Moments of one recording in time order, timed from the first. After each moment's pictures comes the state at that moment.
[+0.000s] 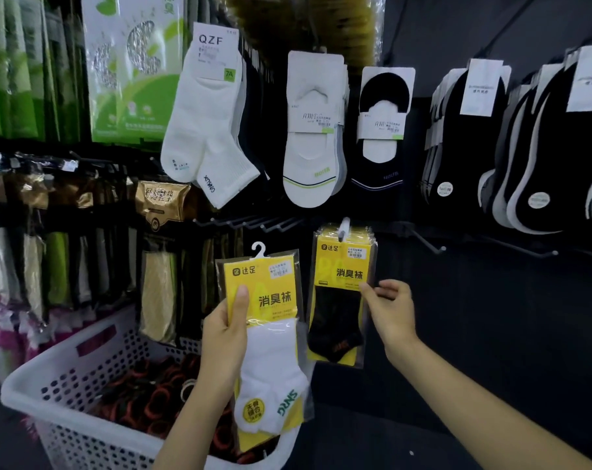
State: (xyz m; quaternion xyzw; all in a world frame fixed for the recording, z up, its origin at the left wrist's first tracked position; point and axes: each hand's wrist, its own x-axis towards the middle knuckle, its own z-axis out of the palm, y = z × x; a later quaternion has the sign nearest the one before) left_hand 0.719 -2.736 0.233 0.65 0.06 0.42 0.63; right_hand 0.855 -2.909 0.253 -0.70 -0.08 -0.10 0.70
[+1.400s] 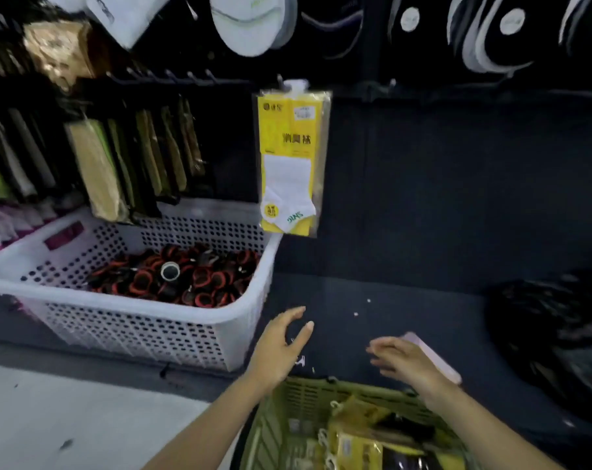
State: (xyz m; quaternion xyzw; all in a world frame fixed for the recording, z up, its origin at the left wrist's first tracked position) left_hand 0.704 -2.847 0.022 0.86 0.08 0.09 0.49; right_hand 0.763 -3.077 0.027 -0.77 0.03 0.24 0.59
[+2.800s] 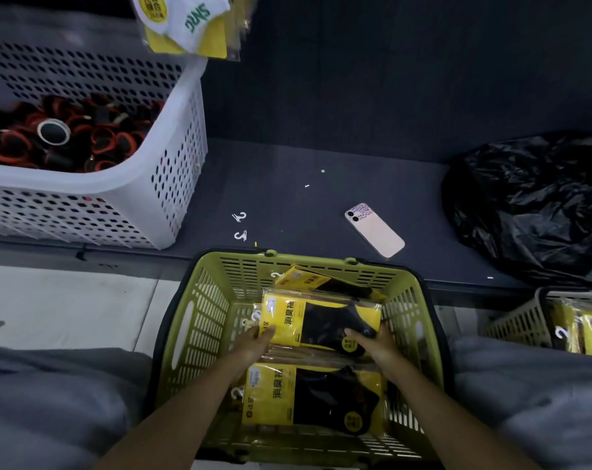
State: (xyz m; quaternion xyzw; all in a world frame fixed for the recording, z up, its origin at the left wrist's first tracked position) left_hand 0.631 -2.941 -0.171 0.72 0.33 -0.33 0.51; right_hand 0.693 -3.191 -0.175 -0.76 0.27 0.30 0.51
